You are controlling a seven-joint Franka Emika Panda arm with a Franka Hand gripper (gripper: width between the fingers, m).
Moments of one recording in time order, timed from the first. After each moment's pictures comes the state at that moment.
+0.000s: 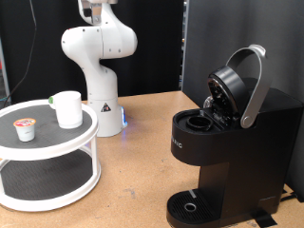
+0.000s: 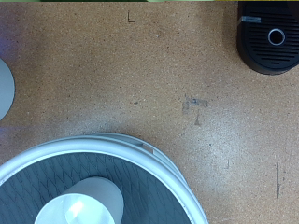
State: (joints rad) arm -0.02 -0.76 -0.16 -2.37 -0.08 1.61 -0.96
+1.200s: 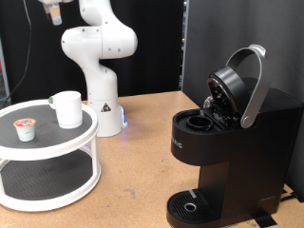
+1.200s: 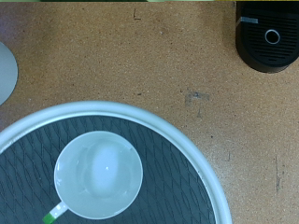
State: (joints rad) arm -0.06 -0.82 -0.39 -2.39 -0.10 1.62 -1.19
